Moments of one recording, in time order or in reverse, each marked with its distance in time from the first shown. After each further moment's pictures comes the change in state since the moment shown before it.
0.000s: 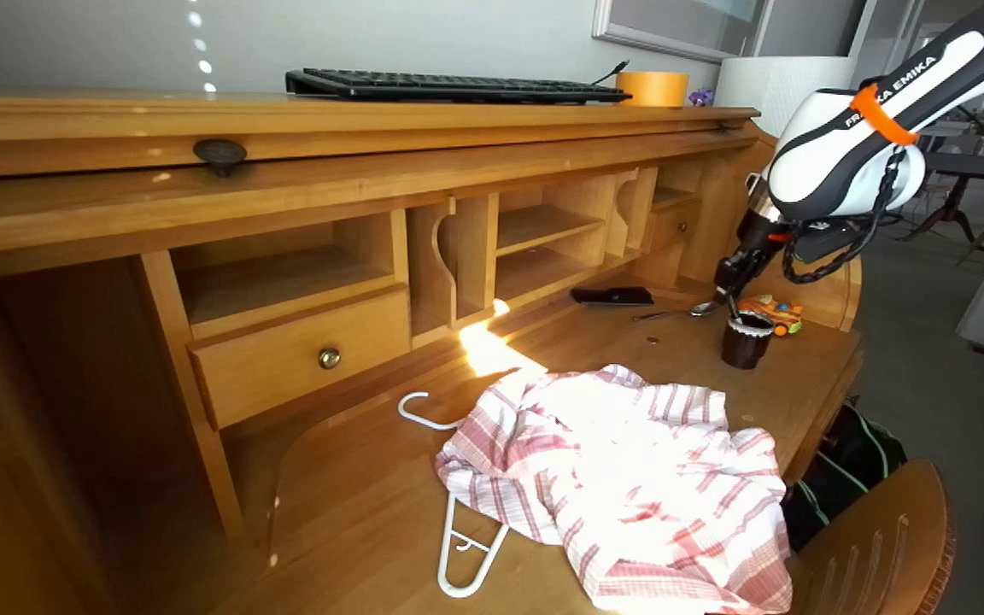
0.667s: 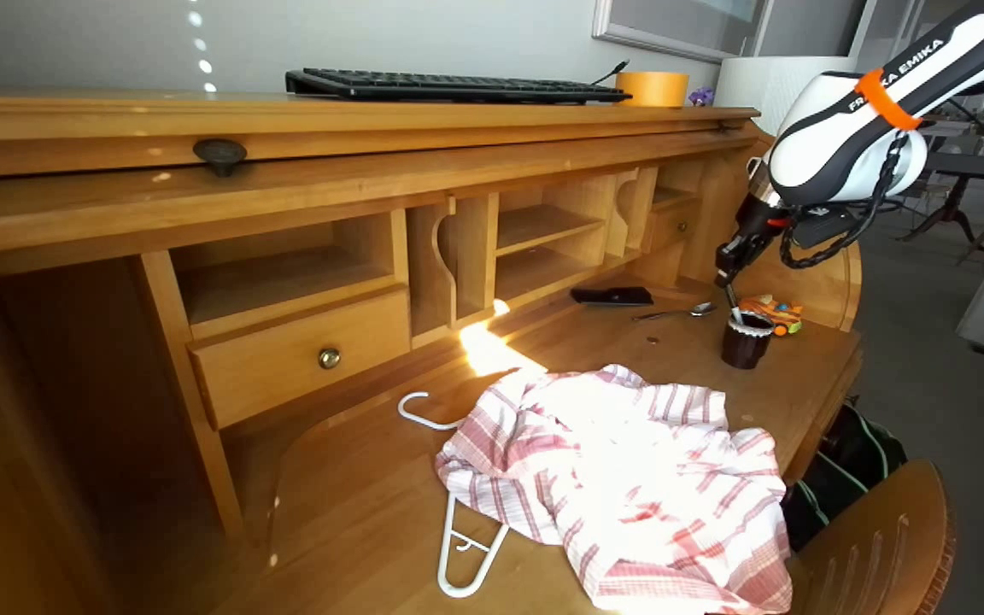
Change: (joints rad) arm 0.000 -0.022 -0.003 0.022 0.000 0.000 0.000
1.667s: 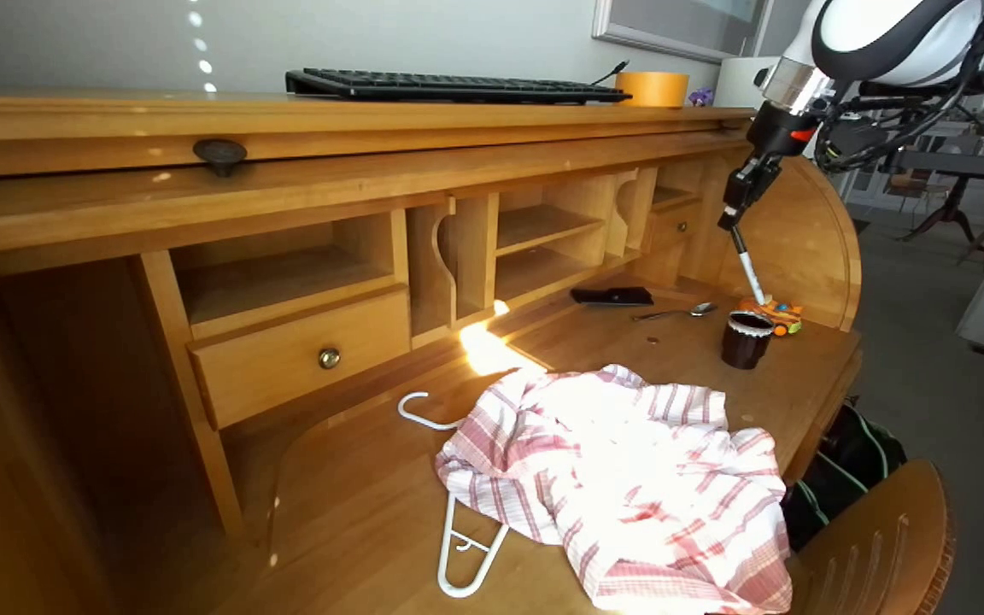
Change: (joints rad) arm 0.133 -0.298 -0.015 -0.050 -0.017 -0.285 -0.035
